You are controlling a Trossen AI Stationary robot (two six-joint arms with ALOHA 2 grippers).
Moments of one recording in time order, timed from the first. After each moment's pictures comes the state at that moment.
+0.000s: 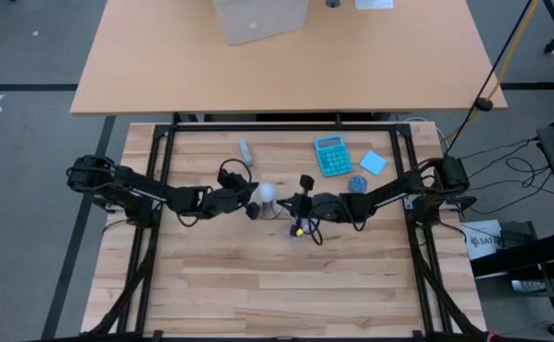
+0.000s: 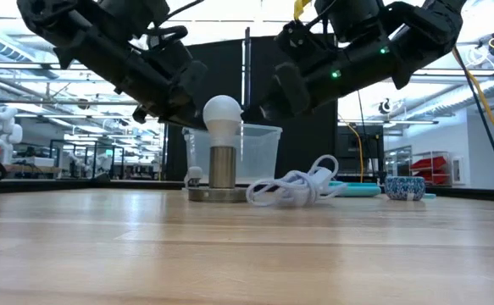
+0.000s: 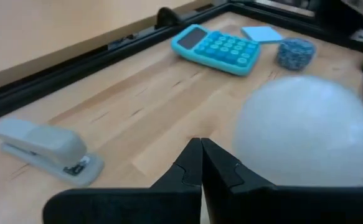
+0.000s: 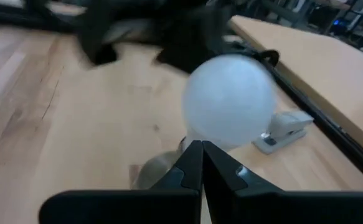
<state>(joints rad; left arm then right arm) -0.05 1.46 0.59 0.35 -0.64 -0.41 0.10 1.74 0.70 0.64 0.38 -0.11</state>
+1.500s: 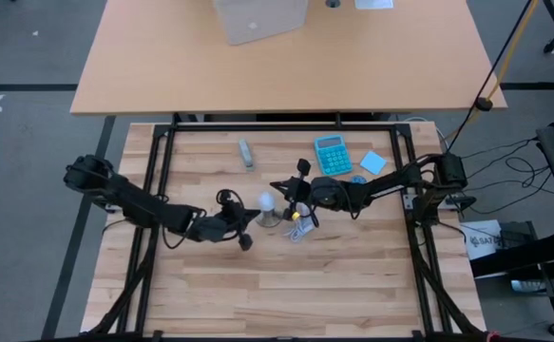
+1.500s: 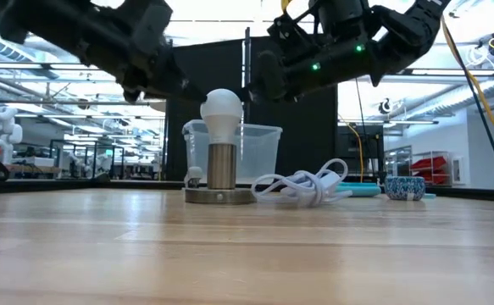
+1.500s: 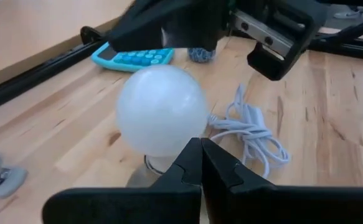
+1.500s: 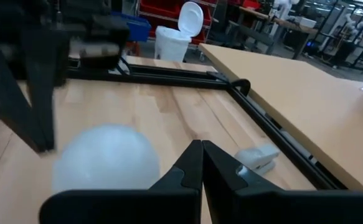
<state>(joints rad) -0.33 1.44 0.59 0.39 -0.69 -0.34 -0.01 1.74 0.76 0.73 0.34 -0.15</state>
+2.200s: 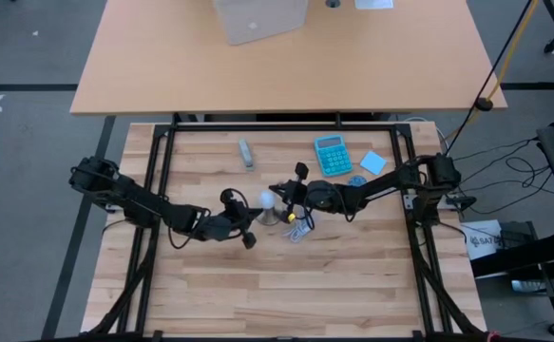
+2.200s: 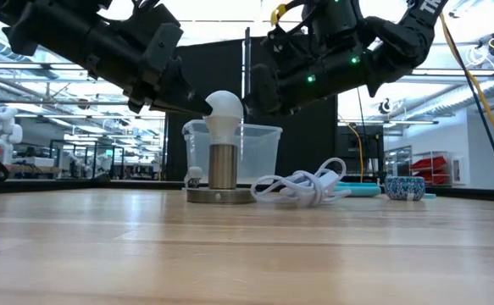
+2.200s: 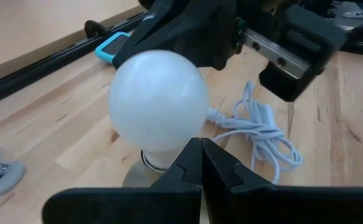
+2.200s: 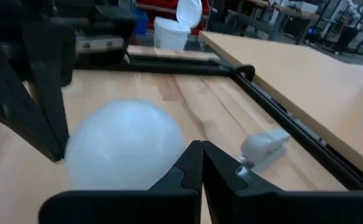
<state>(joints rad) -0.30 1.50 0.59 0.43 -0.68 -0.35 0.00 1.81 0.77 0.77 0.34 -0.09</state>
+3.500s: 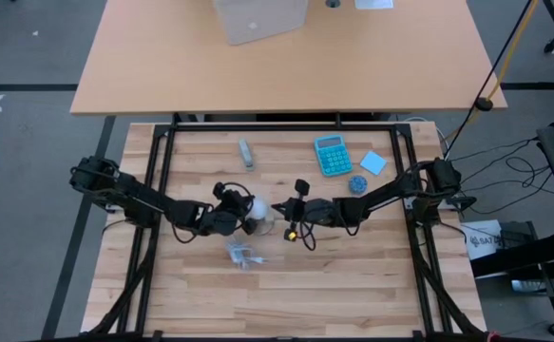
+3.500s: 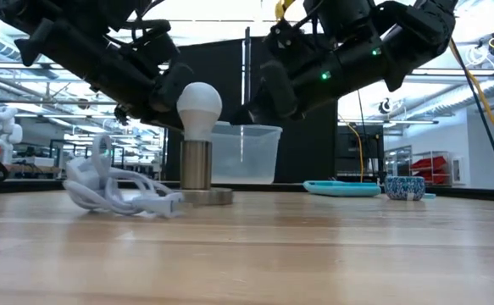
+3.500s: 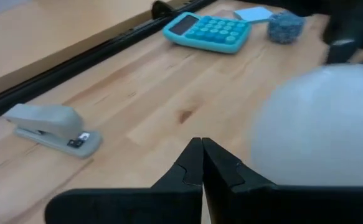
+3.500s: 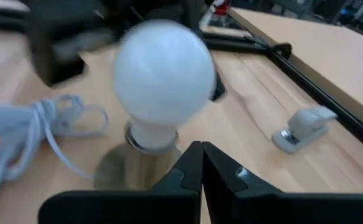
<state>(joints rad) -0.24 1.49 0.59 0.26 -0.82 -0.47 0.12 1.82 0.77 0.63 0.41 -0.03</state>
